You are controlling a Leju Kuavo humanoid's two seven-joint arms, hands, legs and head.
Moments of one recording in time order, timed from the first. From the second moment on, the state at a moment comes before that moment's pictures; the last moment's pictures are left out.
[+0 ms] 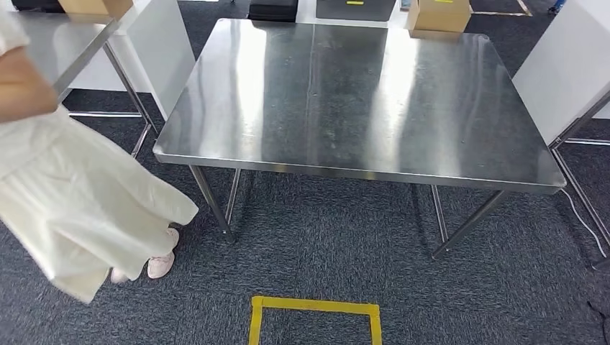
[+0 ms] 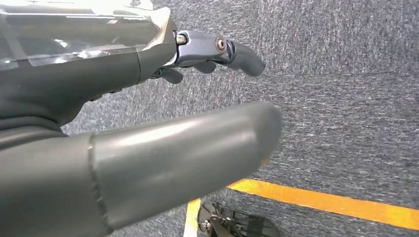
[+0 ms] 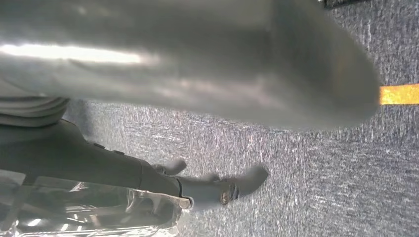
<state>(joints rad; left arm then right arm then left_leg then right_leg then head) -0.06 -0.14 0.50 -0.21 -0.37 0.45 -0.31 -0.08 0.18 -1.37 -0.21 1.40 -0.49 -0.03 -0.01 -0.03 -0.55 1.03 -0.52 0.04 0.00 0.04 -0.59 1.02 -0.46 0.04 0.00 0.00</state>
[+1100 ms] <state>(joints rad) -0.06 -0.14 0.51 -0.21 -0.37 0.43 -0.28 -0.08 0.19 -1.35 -0.21 1.40 -0.50 -0.03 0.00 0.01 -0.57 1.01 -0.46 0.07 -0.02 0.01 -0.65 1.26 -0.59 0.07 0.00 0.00</state>
